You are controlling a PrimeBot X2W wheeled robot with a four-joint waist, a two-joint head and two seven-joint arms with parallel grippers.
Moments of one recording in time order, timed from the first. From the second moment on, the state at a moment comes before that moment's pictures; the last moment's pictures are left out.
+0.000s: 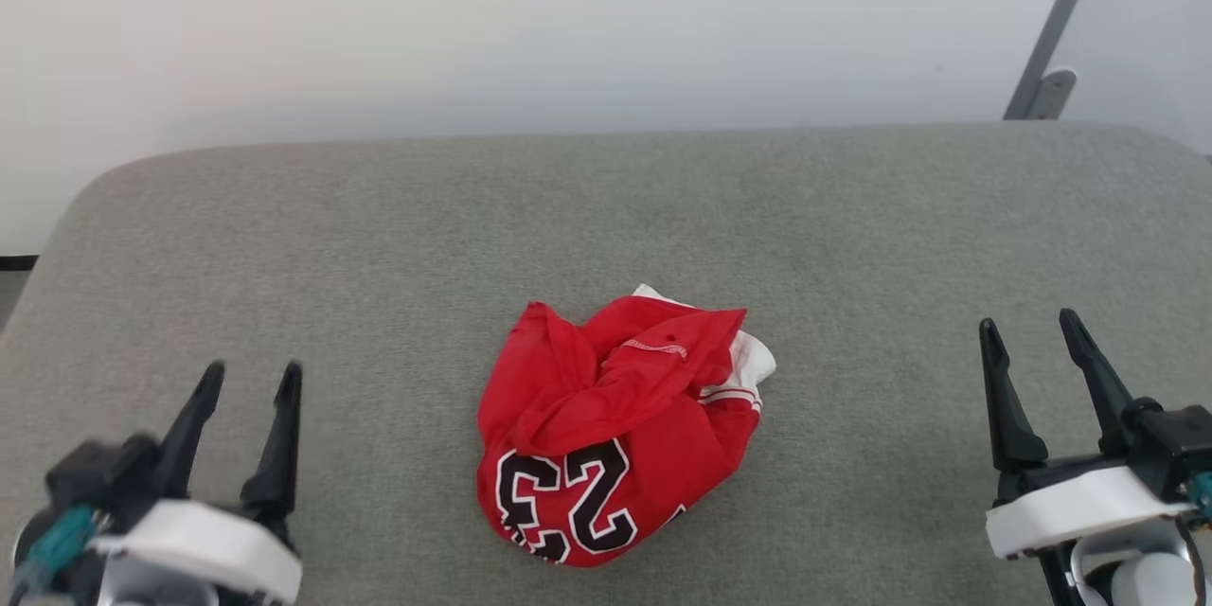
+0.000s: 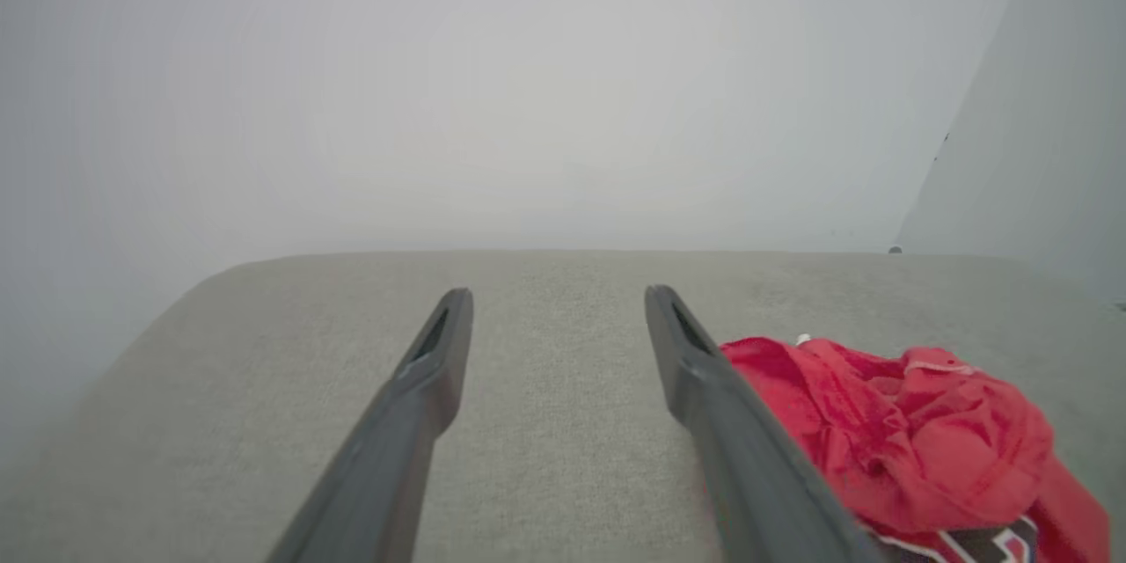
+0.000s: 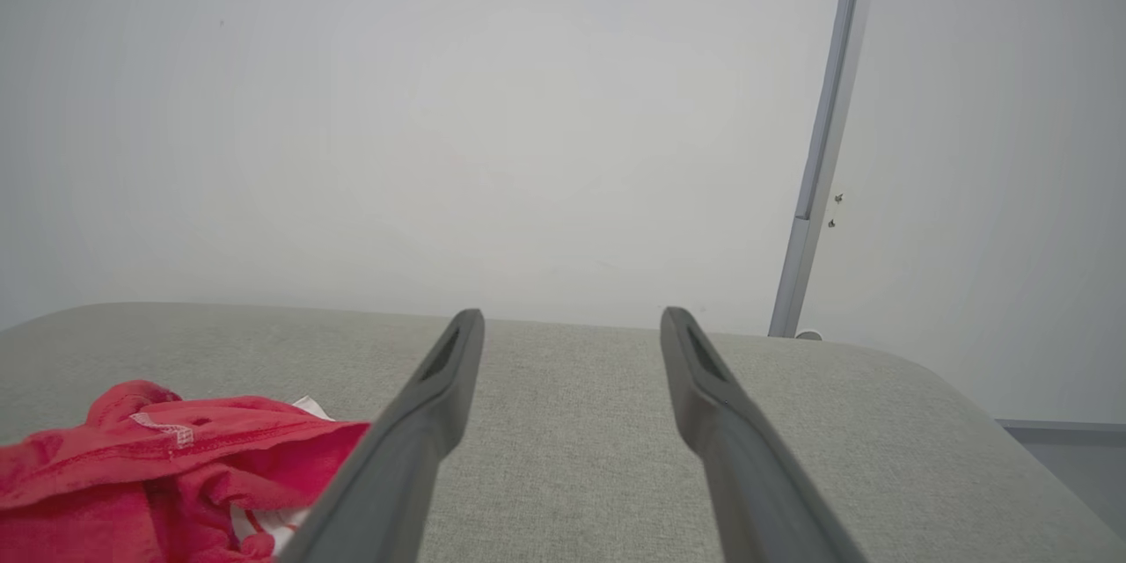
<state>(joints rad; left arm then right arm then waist) -0.03 0.50 -0.26 0.07 -0.61 0.05 -0.20 -0.07 -0.17 -0.04 0.16 0.19 0.13 -0.26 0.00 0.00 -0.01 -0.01</state>
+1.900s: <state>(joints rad) 0.12 0.22 -0.05 0.13 -0.43 -0.11 -0.26 -0.11 -0.26 0.13 0.29 0.24 0.13 -0.07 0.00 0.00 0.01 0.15</state>
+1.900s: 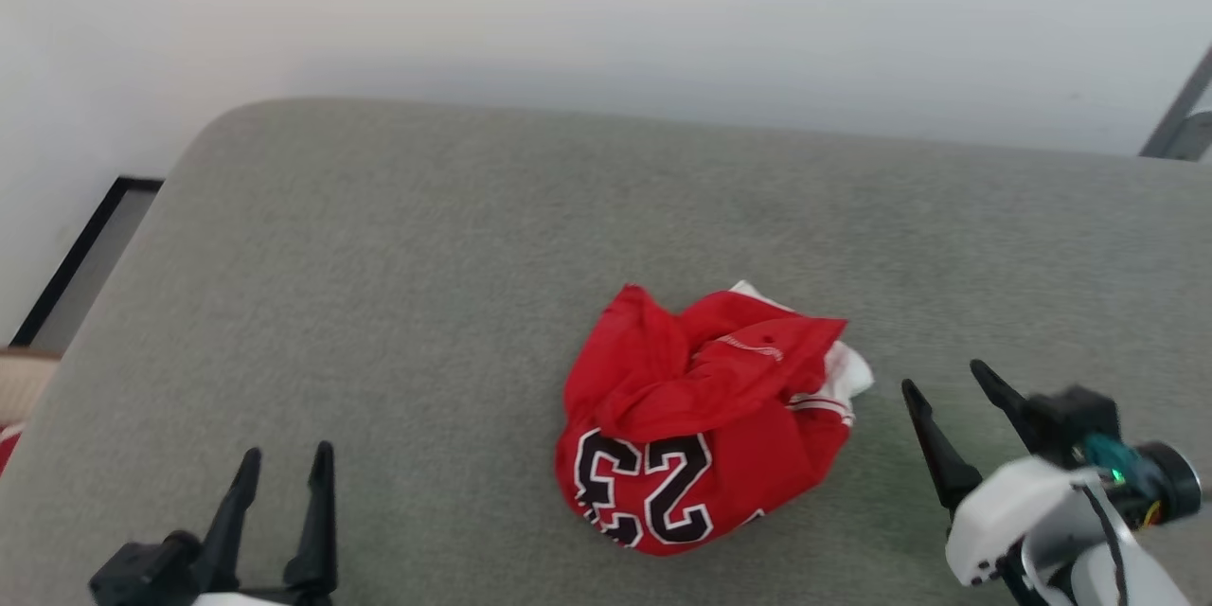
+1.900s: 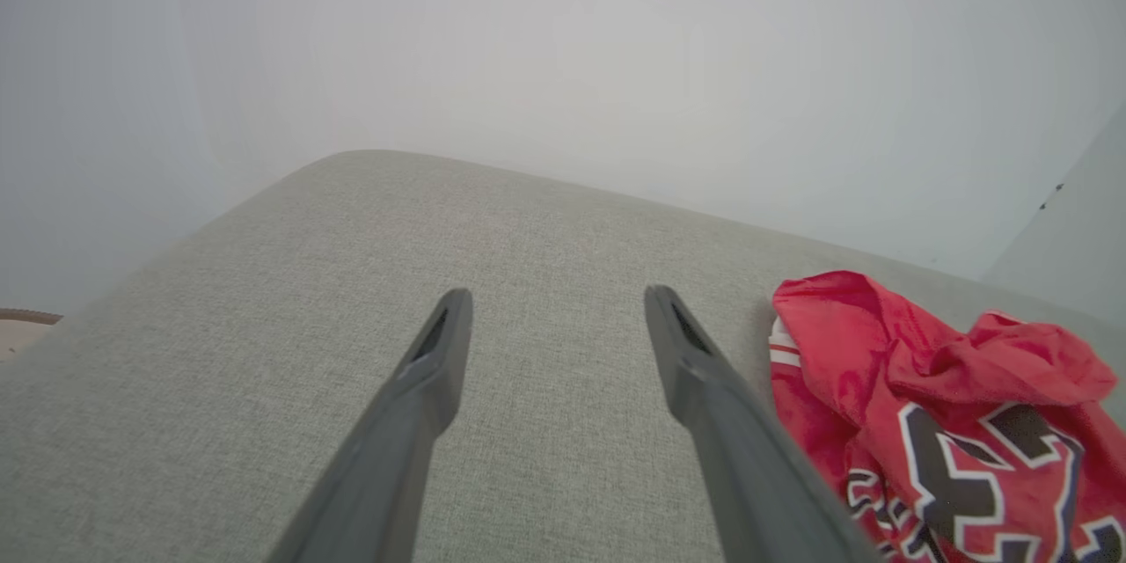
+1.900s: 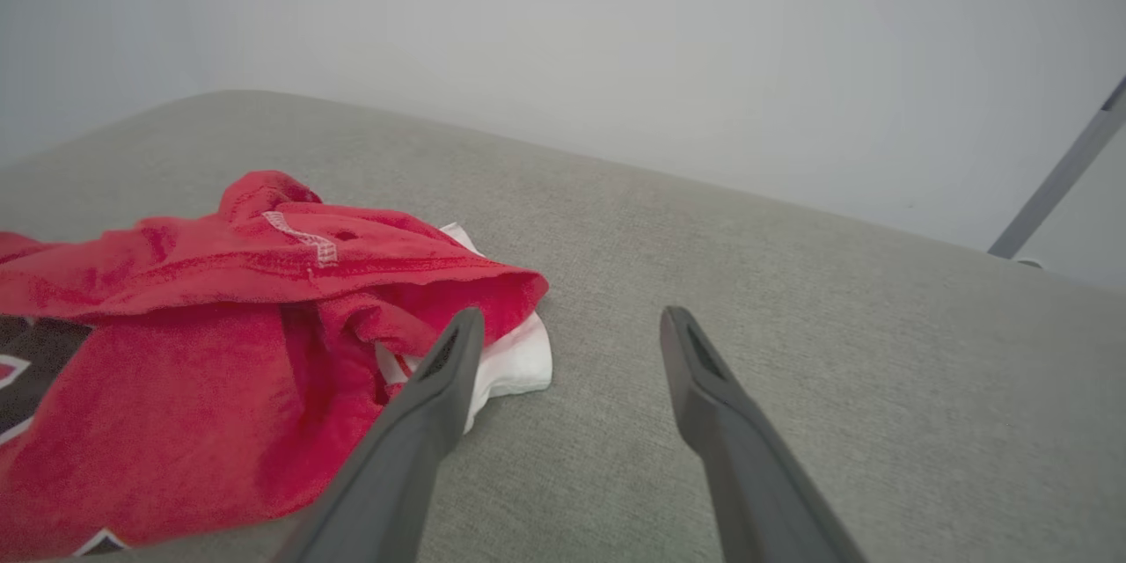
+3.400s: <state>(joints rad) -0.02 0.17 -0.09 0.16 -0.47 -0.13 -0.26 -0.25 -0.67 0.10 0.24 0.58 0.13 0.77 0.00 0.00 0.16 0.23</state>
